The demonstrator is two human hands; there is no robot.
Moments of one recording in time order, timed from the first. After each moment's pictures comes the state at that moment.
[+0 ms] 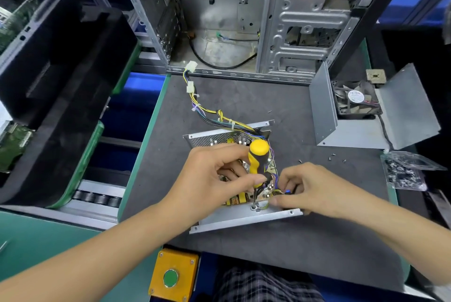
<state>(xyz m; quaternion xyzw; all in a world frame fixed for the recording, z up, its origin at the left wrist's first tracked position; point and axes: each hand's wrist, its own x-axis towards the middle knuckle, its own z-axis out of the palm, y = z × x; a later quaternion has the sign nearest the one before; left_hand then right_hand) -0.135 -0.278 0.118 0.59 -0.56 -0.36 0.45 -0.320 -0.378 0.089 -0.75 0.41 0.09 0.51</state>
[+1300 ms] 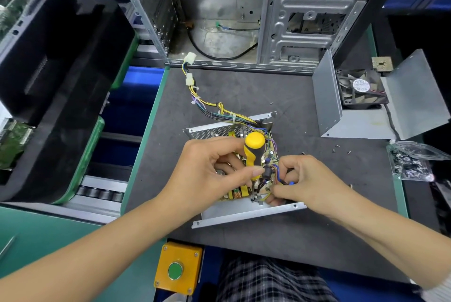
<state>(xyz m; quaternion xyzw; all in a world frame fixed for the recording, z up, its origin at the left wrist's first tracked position) -0.132 -0.276 0.116 0.60 -0.54 -0.37 0.46 -0.310 -0.364 0.079 -0.65 0.45 -0.01 0.61</state>
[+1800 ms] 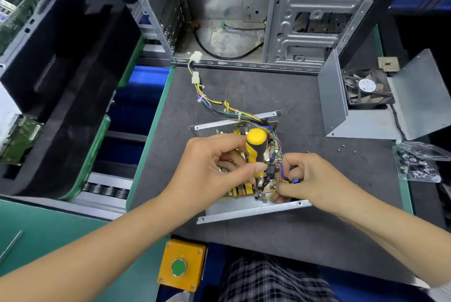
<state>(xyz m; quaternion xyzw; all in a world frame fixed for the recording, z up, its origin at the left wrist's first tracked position) -0.130 -0.272 0.114 0.62 -0.51 -0.39 0.46 -0.311 -0.365 0.080 -0.67 0.44 0.00 0.60</state>
